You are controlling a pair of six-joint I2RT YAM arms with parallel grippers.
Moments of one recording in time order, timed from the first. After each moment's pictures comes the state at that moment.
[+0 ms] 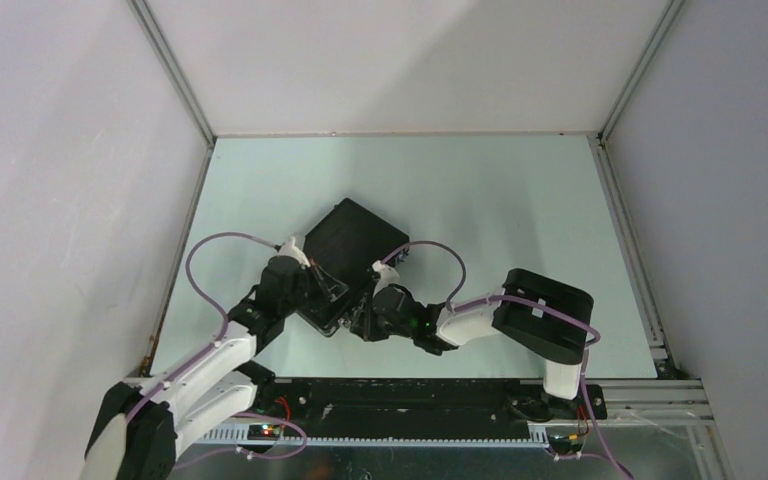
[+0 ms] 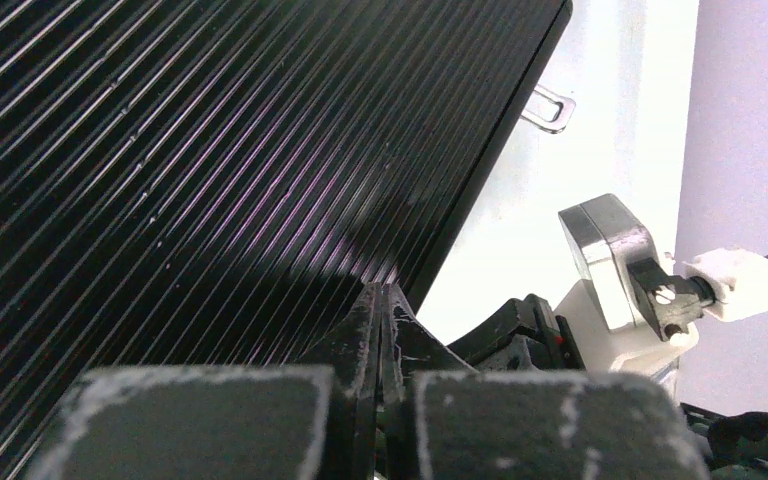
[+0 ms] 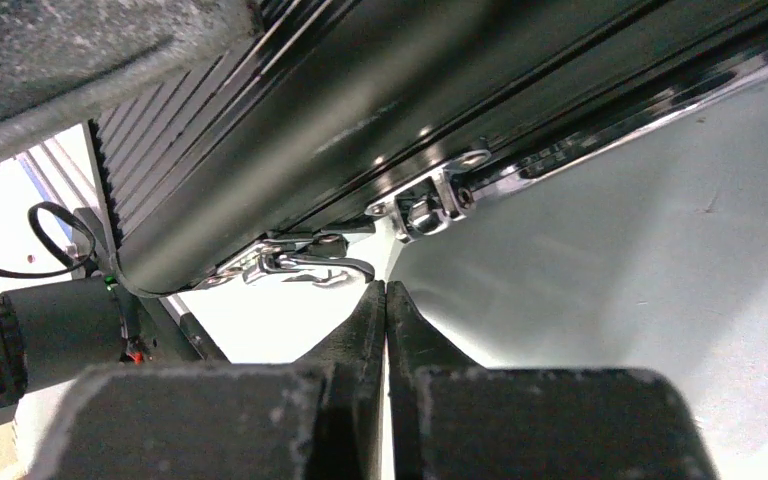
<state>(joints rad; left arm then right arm) -0.46 0.89 0.33 -0.06 0.13 -0.85 1.17 1.86 0.78 0.49 0.07 0.95</state>
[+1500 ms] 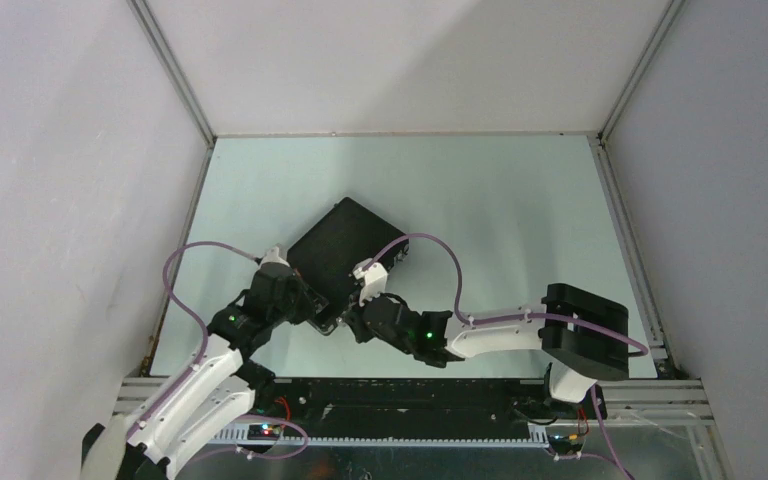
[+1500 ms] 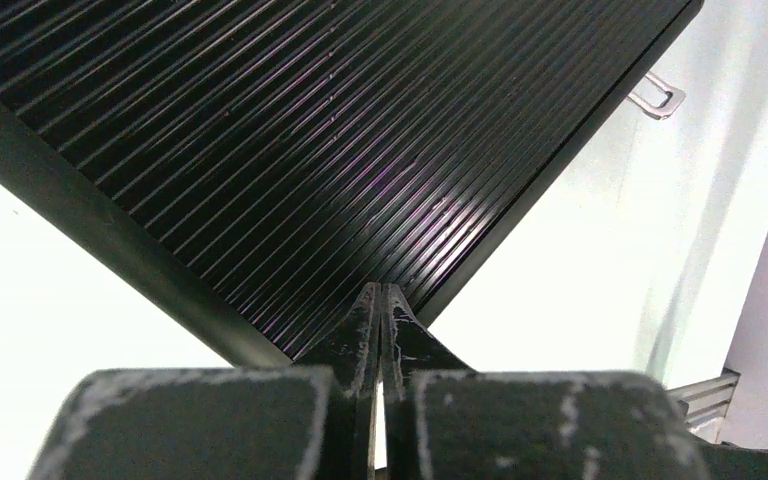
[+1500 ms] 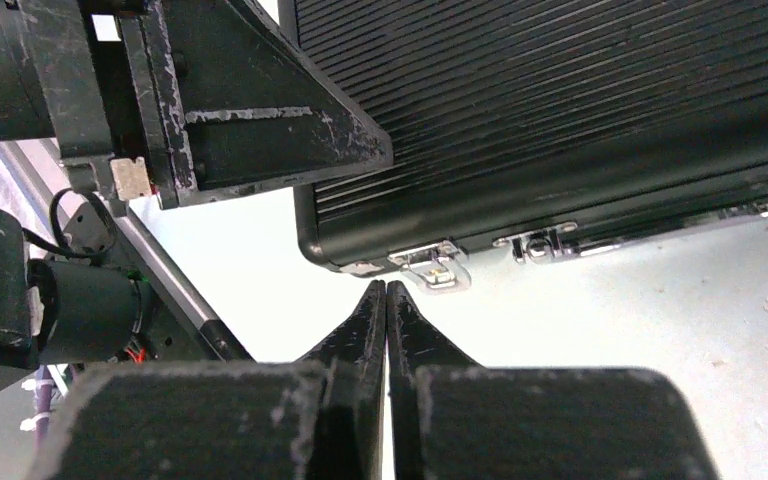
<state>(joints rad) -0.46 0.69 0.41 -0.48 -0.02 -0.89 1.31 1.67 0.85 0.34 0.36 0.63</state>
